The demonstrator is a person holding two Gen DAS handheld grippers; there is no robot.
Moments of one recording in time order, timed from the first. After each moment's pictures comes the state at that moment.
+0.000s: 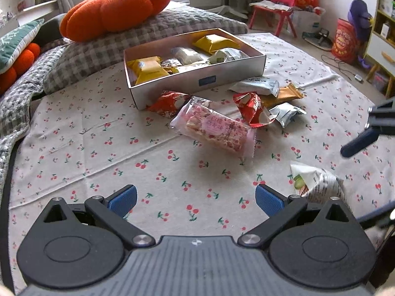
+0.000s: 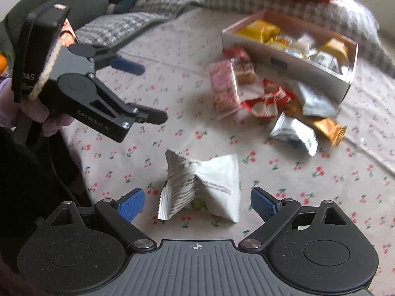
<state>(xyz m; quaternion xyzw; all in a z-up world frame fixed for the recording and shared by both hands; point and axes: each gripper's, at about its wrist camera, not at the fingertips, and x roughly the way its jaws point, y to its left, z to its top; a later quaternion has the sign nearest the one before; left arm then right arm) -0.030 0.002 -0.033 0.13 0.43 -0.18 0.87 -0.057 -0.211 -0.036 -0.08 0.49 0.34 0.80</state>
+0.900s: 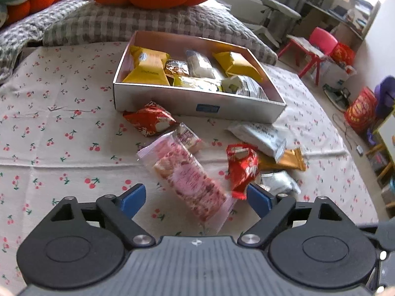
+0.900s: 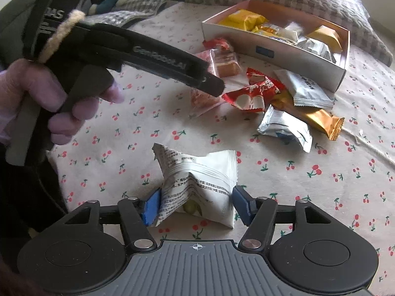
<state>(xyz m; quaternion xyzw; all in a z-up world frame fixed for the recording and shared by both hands) 0.029 -0.023 -0.042 -0.06 0.46 -0.14 0.88 -0.039 -0.210 -0.055 -0.07 0.49 0.32 0.81</state>
